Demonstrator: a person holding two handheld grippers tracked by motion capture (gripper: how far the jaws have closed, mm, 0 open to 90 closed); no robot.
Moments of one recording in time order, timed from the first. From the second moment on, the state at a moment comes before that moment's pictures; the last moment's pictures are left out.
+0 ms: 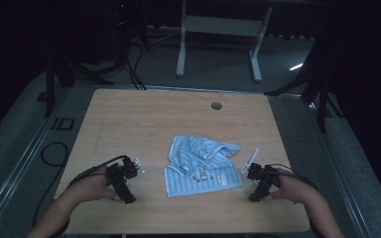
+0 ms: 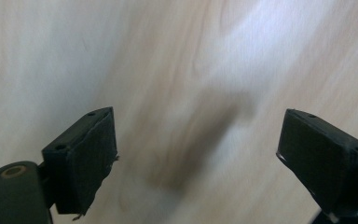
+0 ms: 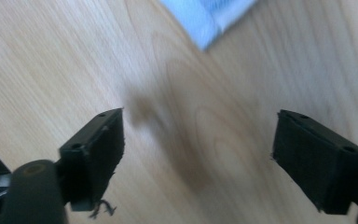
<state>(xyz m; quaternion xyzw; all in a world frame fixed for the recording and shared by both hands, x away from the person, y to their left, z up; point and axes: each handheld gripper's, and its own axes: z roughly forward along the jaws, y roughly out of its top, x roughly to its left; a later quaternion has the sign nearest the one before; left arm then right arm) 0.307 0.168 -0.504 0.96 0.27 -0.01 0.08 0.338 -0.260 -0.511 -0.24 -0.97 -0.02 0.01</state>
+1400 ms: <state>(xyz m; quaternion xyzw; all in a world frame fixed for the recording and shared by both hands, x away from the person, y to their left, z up) 0.359 0.017 -0.503 0.95 0.24 0.09 0.16 0.397 -0.141 -0.491 -0.15 -0.97 -0.20 -0.07</state>
